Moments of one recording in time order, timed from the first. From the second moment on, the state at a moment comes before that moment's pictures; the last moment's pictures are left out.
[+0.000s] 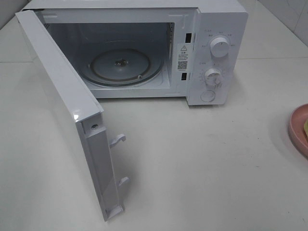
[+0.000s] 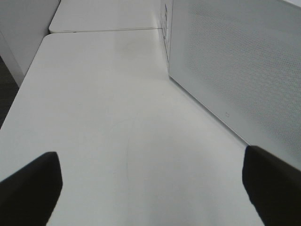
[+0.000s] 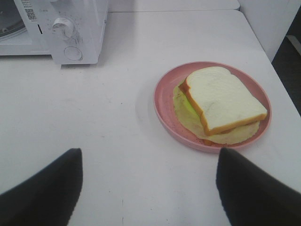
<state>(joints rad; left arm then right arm) 0.01 0.00 -0.50 -0.09 1.04 0.09 0.12 0.00 -0.51 -0.16 1.05 0.16</state>
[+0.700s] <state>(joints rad) 0.01 0.00 -0.51 -0.10 1.04 0.07 0.12 0.00 -0.51 -0.16 1.05 0.16</state>
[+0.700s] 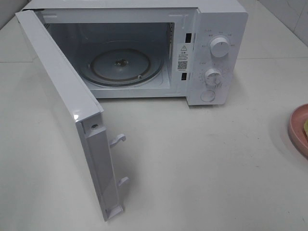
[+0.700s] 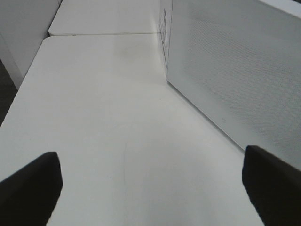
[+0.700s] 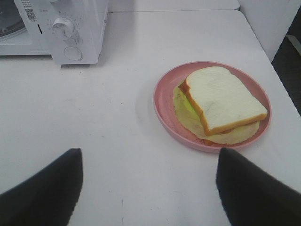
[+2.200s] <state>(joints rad) 0.01 0.70 -0.24 -0.10 -0.05 0.11 0.12 0.00 -0.51 -0.16 1.05 0.16</state>
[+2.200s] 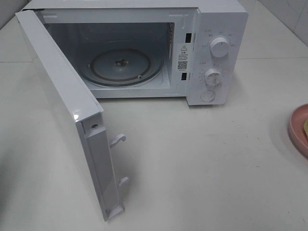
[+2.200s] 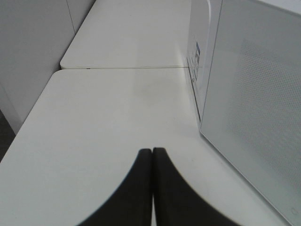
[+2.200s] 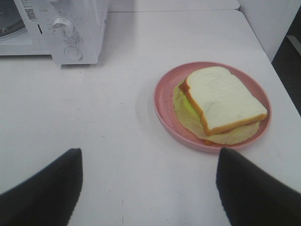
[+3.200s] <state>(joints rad) -0.11 1.30 -0.28 0.27 -0.69 -0.17 0.12 0.00 -0.51 -0.16 1.05 0.16</state>
